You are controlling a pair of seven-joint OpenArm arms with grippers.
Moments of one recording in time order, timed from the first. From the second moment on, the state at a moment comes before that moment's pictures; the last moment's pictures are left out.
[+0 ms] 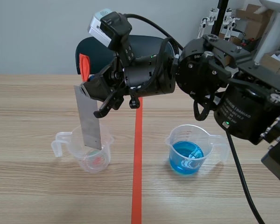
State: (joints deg) left arm 48.6 -18.9 -1.8 69.2 5.1 -13.5 -78.2; right arm 22.9 13.2 -36.1 81.3 29.2 40.8 -21.2
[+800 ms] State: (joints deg) left arm 48.6 -18.9 -1.8 69.2 5.1 -13.5 -78.2; right arm 22.7 13.1 -40.0 73.9 18.4 45.0 -6.9
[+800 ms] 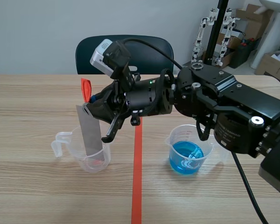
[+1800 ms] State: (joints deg) left arm 48.6 -18.9 -1.8 69.2 5.1 -13.5 -78.2; right arm 22.4 13.1 -41.4 73.7 15.6 45.1 -2.6
